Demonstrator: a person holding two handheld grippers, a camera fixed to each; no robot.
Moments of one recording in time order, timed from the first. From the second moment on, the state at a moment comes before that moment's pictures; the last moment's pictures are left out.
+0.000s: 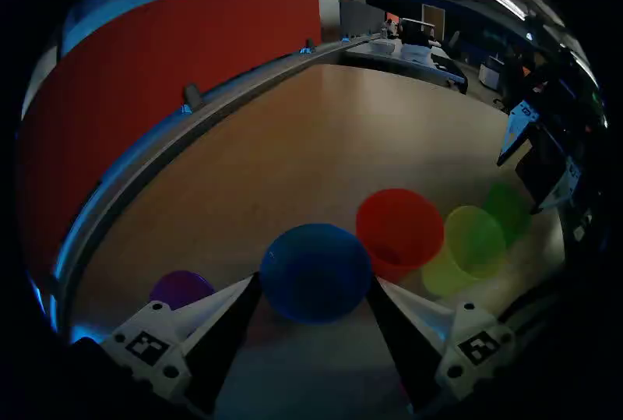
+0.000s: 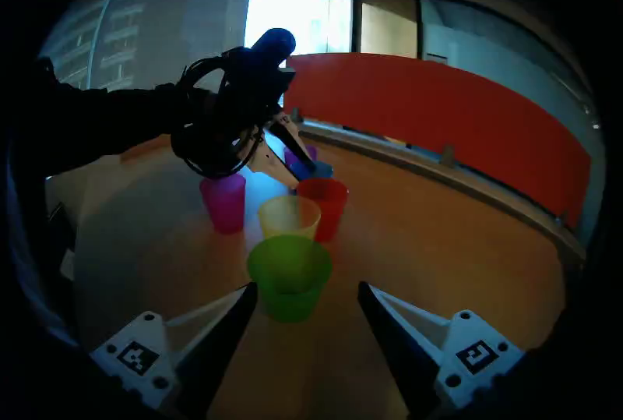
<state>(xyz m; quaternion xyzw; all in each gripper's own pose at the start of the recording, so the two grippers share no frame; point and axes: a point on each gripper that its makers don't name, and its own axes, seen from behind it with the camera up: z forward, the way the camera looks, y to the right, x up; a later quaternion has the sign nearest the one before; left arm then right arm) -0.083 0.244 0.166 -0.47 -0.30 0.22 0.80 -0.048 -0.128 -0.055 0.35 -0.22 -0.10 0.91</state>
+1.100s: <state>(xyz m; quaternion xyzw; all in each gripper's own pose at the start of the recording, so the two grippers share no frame) -0.081 0.249 0.164 -0.47 -0.29 0.23 0.80 -0.047 -0.128 -0.056 0.34 -0.21 -0.10 0.91</state>
